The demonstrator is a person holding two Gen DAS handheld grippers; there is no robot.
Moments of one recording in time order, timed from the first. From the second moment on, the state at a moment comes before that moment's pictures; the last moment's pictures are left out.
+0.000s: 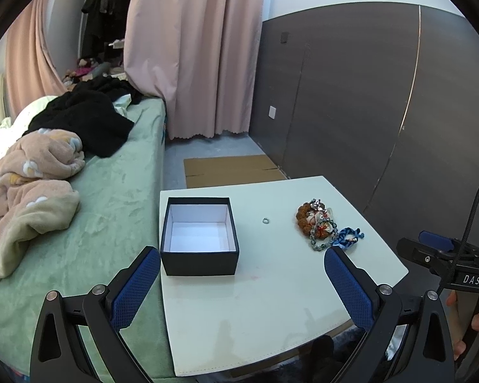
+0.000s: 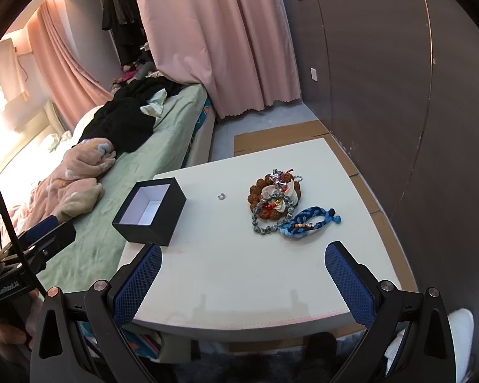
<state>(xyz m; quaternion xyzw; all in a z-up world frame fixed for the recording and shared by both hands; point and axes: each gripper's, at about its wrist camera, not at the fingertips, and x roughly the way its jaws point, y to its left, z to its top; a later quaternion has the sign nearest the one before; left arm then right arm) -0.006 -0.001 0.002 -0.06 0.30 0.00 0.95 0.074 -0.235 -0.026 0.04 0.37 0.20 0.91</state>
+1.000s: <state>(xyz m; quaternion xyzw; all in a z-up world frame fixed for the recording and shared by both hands) -0.005 -0.011 -0.001 -0.06 0.31 -0.02 0.95 0.076 -0.232 -0.028 0.03 0.37 0.20 0.91</state>
